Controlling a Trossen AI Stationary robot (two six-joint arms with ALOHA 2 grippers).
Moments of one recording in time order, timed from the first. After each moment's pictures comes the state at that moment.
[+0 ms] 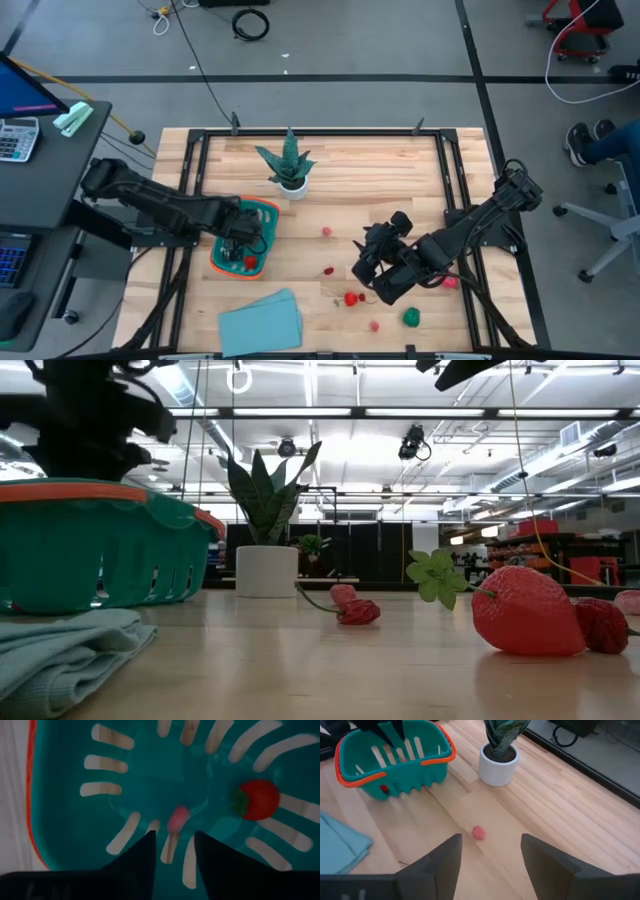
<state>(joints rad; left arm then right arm) -0.29 1.31 0.89 -1.07 -0.19 -0.37 0.58 1.64 1.43 -1.02 0.89 1.14</state>
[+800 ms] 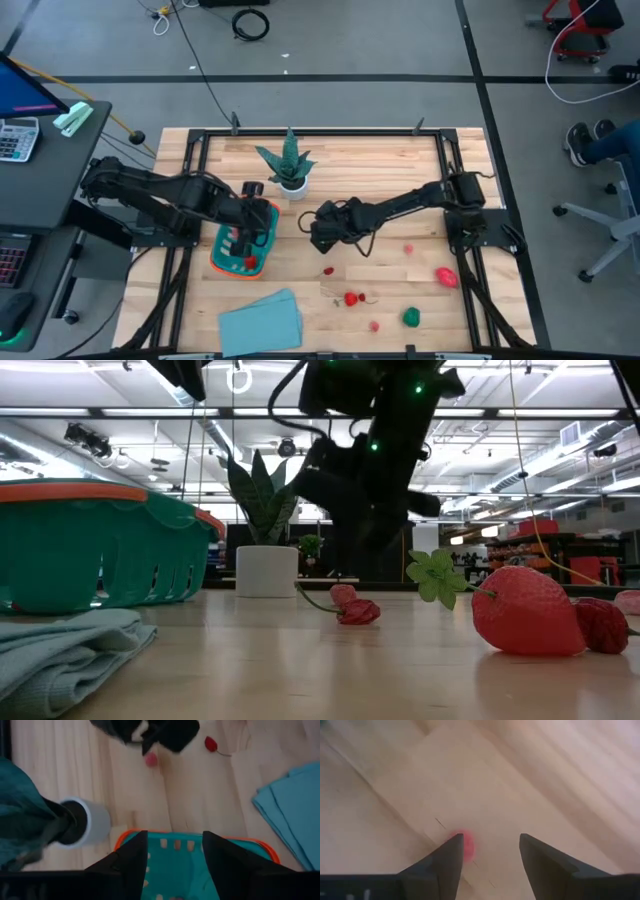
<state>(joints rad) -0.26 1.31 1.33 -1.06 -0.23 -0.02 0.14 2.03 1.43 -0.70 0.42 0.89</state>
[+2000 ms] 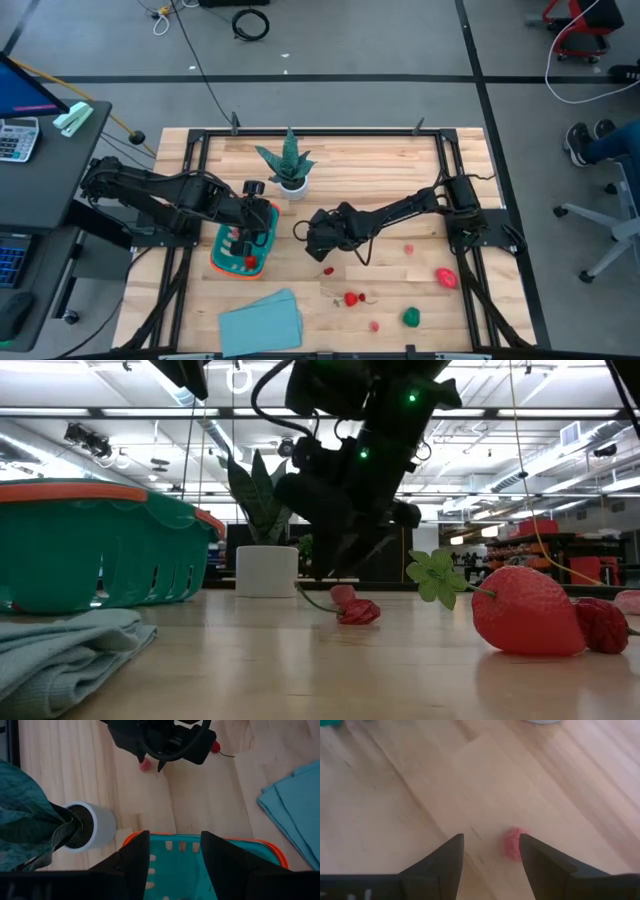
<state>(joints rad) -0.26 1.31 1.33 -1.06 -0.24 0.01 0.17 2.07 1.43 -0.56 0.46 0.77</state>
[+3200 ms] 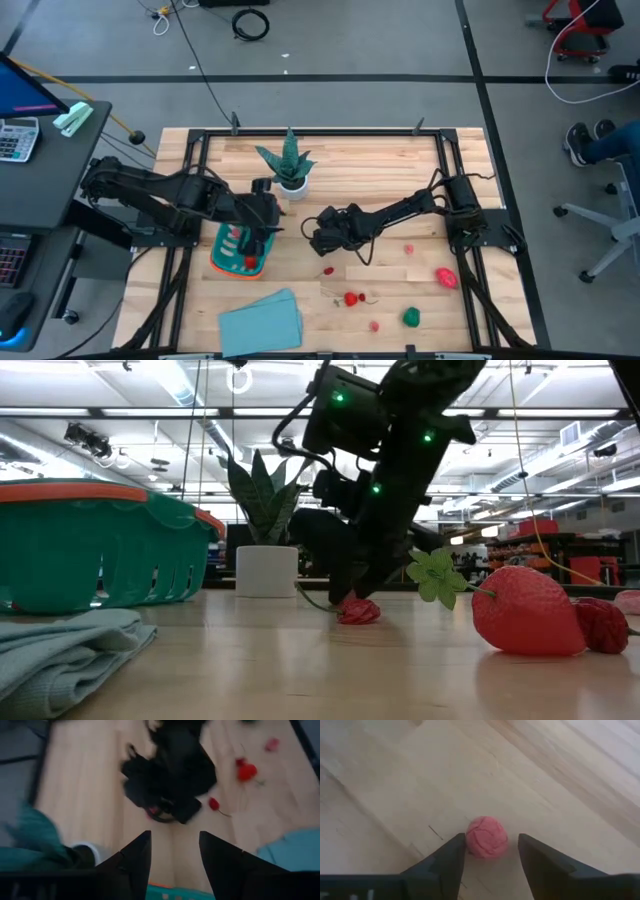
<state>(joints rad) -0.26 1.31 1.35 -0.84 -0.30 -0.04 0.16 2.11 1.29 -0.47 0.49 0.94</state>
